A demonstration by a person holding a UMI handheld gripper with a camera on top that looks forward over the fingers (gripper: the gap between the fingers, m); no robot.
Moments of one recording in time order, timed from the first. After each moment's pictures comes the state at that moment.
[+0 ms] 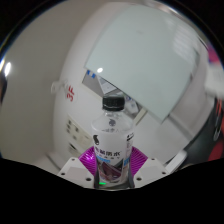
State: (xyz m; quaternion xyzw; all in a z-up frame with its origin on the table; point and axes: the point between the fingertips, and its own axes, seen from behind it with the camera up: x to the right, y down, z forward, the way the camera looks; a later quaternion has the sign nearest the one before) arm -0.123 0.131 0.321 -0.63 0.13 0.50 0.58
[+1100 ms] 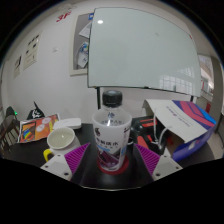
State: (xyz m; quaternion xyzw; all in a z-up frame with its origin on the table) arm 0.077 0.124 0.049 -0.85 -0.01 0.00 0.52
